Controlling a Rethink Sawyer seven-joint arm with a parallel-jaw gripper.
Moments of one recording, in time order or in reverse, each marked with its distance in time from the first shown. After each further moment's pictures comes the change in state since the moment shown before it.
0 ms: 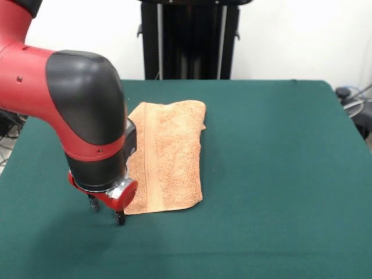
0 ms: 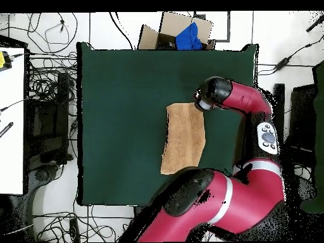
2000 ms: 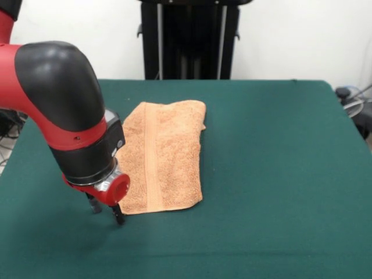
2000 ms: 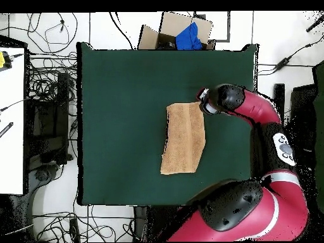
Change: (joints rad) arm -0.153 -0.051 0.191 0.127 -0.077 -0.077 0.000
